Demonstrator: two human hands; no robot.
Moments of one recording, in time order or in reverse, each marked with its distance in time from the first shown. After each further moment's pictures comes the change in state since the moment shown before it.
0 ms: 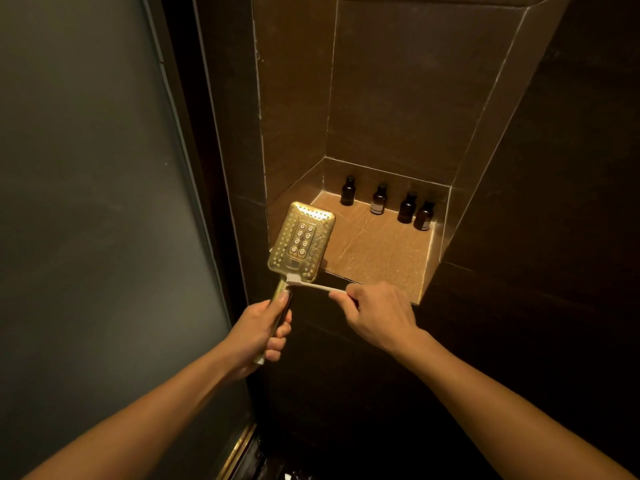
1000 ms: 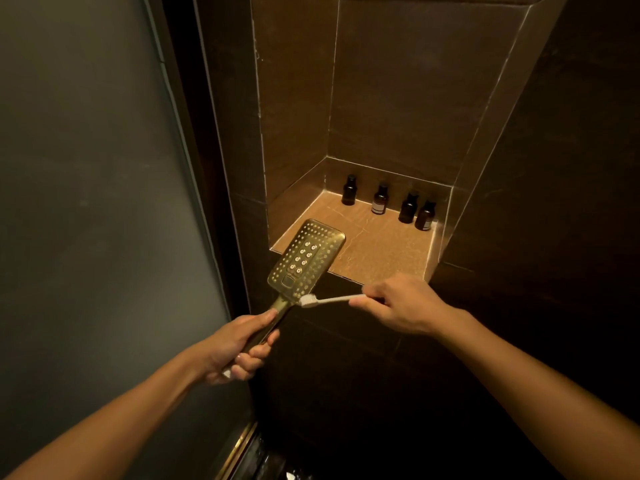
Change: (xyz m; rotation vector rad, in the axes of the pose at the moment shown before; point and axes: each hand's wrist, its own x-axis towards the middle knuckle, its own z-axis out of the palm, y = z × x) left_hand -0.020 0.003 -0.035 -0.066 -0.289 -0.271; right_hand 0.009 0.045 -0.036 0.130 -0.303 -0.201
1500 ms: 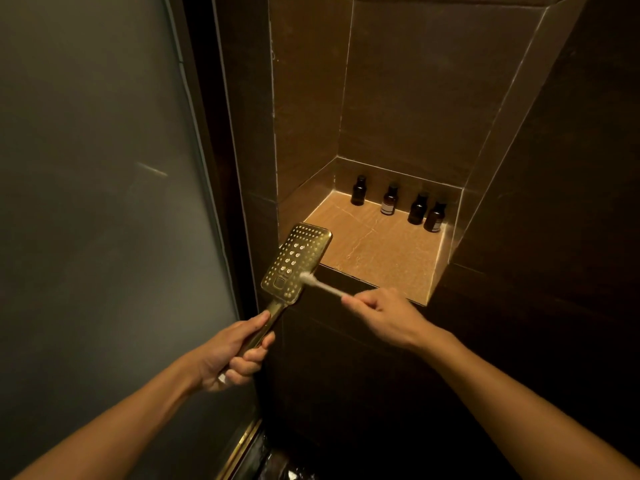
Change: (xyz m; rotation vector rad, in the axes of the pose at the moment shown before) left_hand -0.016 -0.012 -0.010 -0.136 0.003 -0.021; right_hand 0.000 -0.030 0.026 0.500 -0.053 0.200
